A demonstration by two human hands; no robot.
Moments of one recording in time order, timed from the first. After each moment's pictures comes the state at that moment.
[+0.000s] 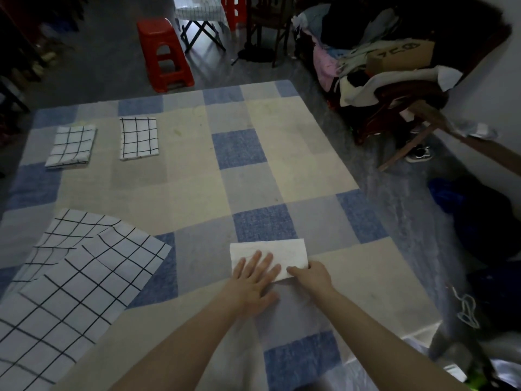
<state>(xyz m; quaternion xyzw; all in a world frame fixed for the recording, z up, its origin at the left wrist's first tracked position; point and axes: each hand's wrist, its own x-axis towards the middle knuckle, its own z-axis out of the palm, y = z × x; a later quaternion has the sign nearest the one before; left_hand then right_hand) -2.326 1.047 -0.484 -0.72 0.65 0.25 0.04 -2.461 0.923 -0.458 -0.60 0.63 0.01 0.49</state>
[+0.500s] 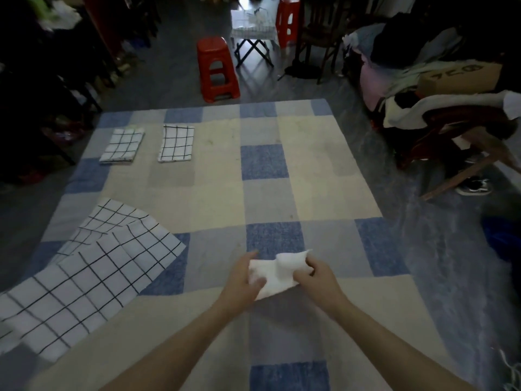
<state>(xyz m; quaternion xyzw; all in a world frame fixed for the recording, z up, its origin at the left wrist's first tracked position) -2.331 1.040 -0.433 -0.81 0.30 0.32 -0.39 -2.463 0.891 -0.411 -0.72 0.39 -0.05 0.58</state>
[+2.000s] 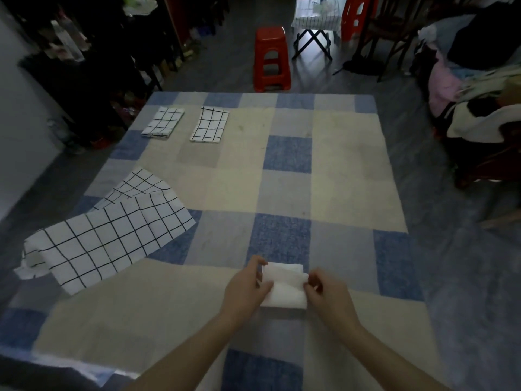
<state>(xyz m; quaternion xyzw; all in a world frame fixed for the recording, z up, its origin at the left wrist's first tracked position) -2.389 1.024 -0.445 -0.90 0.24 0.22 -0.30 -2.506 0.850 -0.457 -0.87 0.27 -0.01 0.41</state>
